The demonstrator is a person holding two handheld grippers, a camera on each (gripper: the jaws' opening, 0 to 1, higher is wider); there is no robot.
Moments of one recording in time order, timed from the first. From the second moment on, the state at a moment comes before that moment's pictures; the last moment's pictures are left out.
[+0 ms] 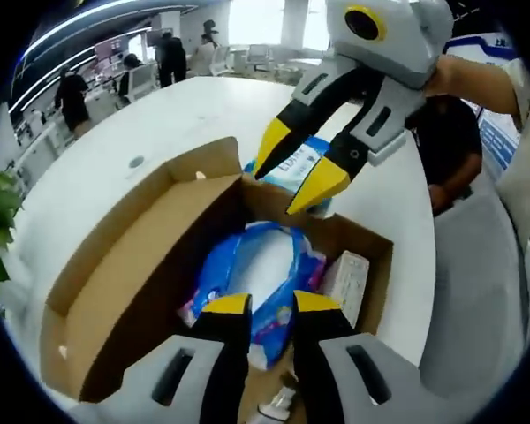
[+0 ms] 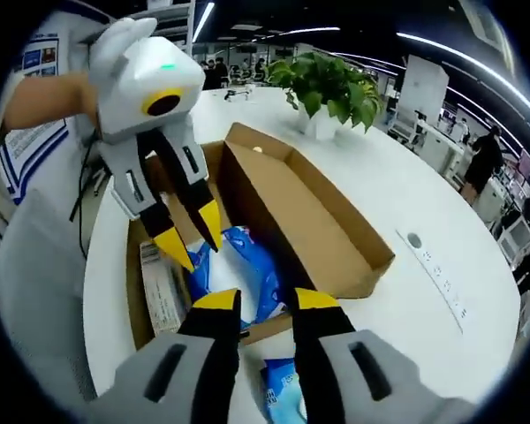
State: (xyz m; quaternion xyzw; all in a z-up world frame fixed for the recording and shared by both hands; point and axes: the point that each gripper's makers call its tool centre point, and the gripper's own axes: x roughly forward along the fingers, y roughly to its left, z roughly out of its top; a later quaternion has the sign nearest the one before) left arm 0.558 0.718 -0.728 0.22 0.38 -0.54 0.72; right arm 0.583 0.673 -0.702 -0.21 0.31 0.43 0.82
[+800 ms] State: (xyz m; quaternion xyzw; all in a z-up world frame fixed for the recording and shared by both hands) left arm 0.546 0.709 -0.751 0.28 0.37 -0.61 0.64; right arm 0.599 0.692 -0.747 -0.25 0.37 0.40 0.80
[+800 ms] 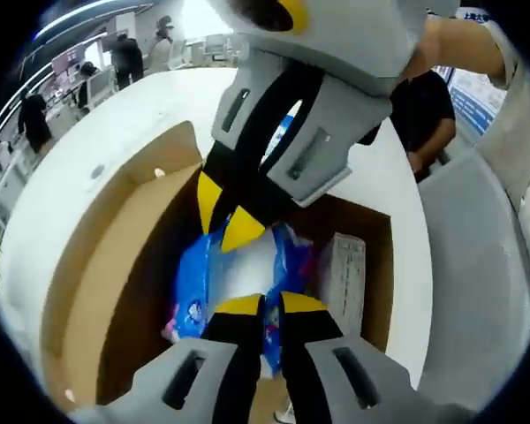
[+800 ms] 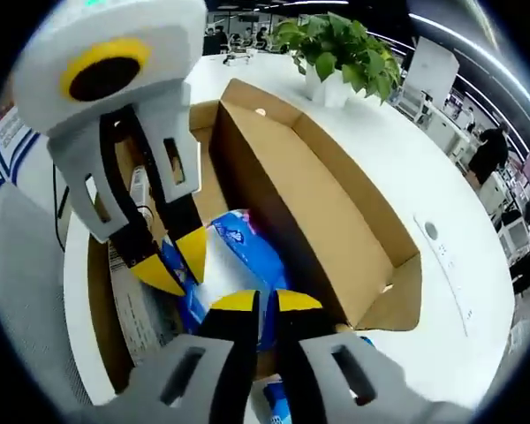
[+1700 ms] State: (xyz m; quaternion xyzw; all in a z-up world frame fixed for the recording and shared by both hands) left arm 0.552 0.729 -0.708 0.28 0.35 -0.58 0.68; right arm 0.602 0.702 -0.705 -0.22 0.33 0.40 0.82
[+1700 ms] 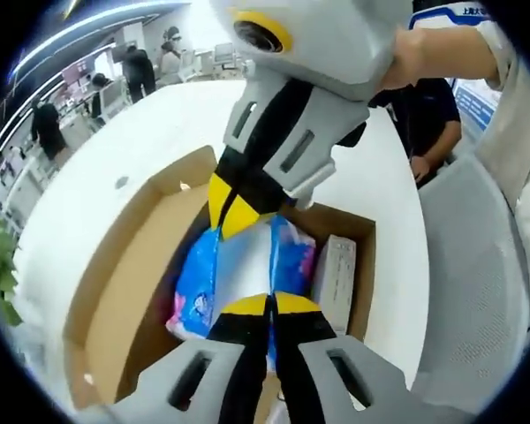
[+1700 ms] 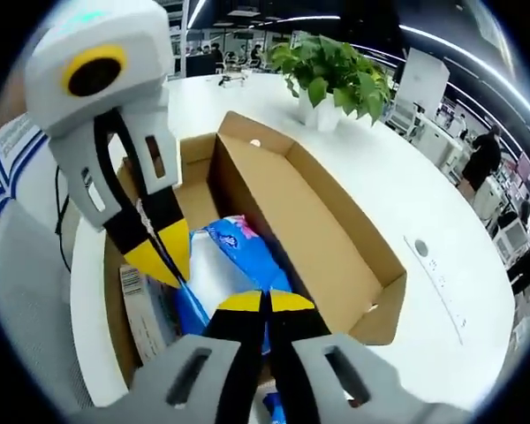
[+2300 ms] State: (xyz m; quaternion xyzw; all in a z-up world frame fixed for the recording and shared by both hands) left arm 0.545 0.723 -0.640 0.27 0.32 -0.59 0.69; right arm 0.598 0.705 -0.645 -0.22 0.28 0.42 0.83
